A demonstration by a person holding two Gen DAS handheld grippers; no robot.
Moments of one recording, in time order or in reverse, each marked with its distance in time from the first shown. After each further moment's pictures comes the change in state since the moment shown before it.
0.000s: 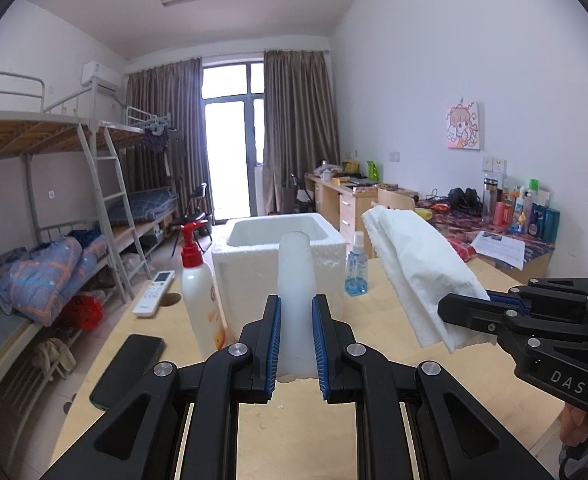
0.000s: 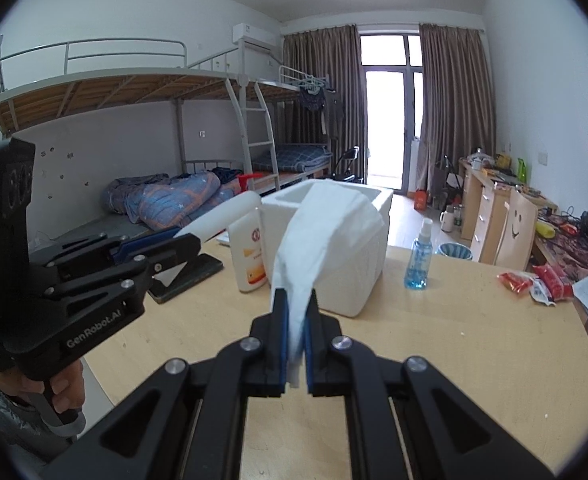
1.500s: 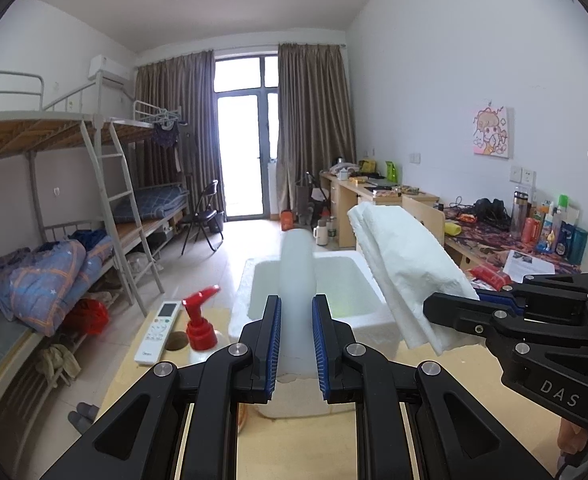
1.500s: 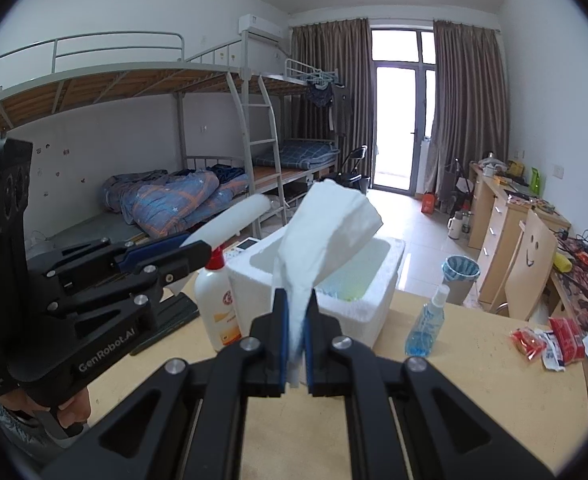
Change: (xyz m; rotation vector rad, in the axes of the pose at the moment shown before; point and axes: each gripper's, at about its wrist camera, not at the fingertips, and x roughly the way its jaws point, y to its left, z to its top) left arm 0.081 0.033 0.066 -0.022 0.027 0.047; right arm 0.075 -0.023 0.076 -0.035 0.038 0.023
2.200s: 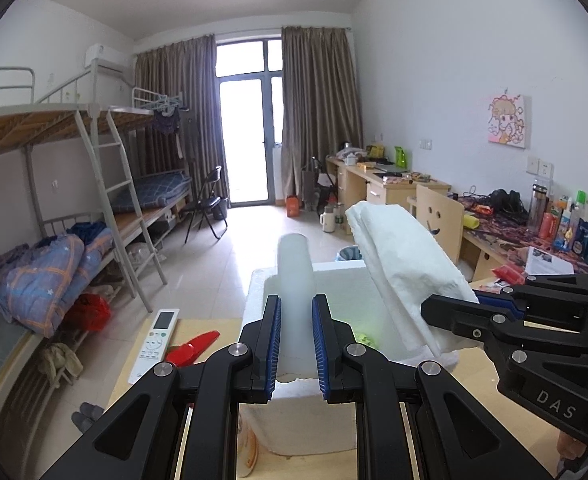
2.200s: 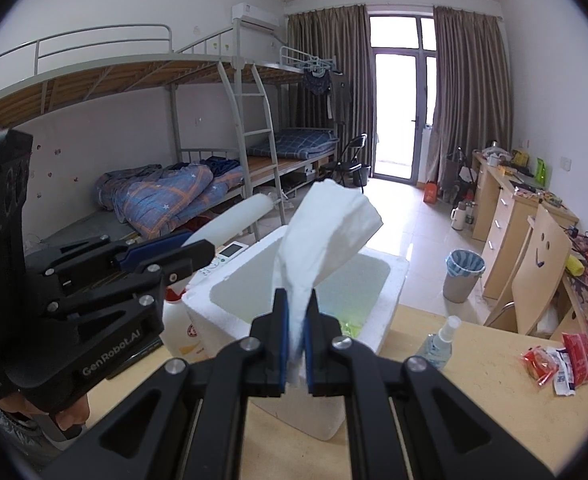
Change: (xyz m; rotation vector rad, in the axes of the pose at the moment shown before) left arm 0.064 0.012 0.020 0.002 0.064 0.021; right arm 0.054 -0.024 0.024 0.015 0.047 0.008
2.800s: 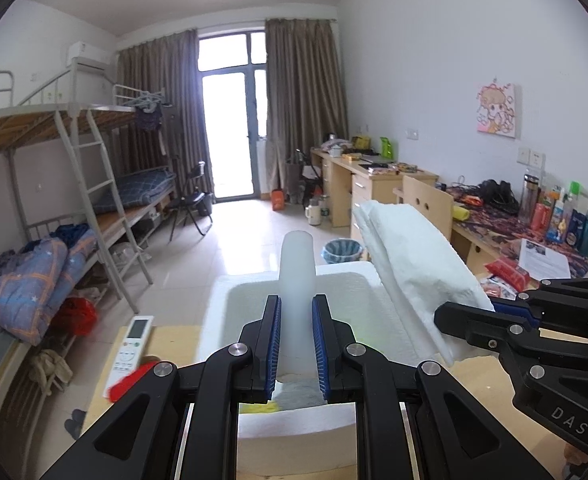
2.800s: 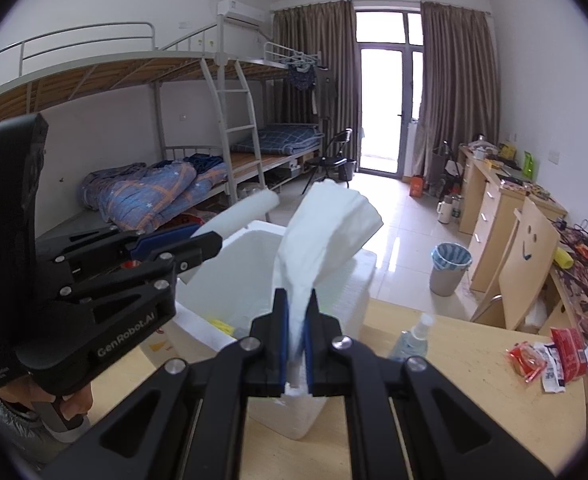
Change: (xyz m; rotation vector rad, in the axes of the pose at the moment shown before) left arm 0.032 -0.027 0.014 0.028 0.032 -0.051; right arm -0.004 -0.026 -0.005 0.027 0.015 -0.059
